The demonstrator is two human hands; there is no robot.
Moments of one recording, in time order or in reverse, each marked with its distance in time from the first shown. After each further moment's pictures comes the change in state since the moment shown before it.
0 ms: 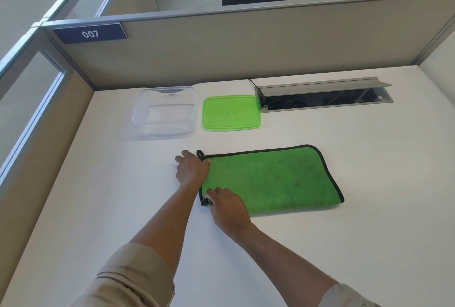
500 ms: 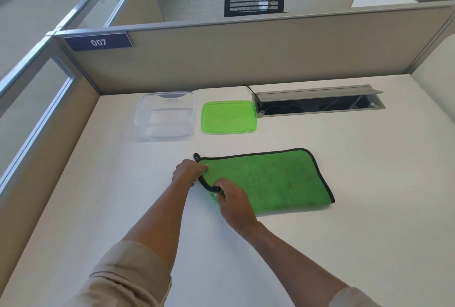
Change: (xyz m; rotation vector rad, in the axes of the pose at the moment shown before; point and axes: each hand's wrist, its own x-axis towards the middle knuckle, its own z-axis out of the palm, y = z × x) left_hand -0.010 0.001 -0.019 -0.093 -0.279 -0.146; right_hand -0.012 0.022 -0.017 0.397 0.229 0.048
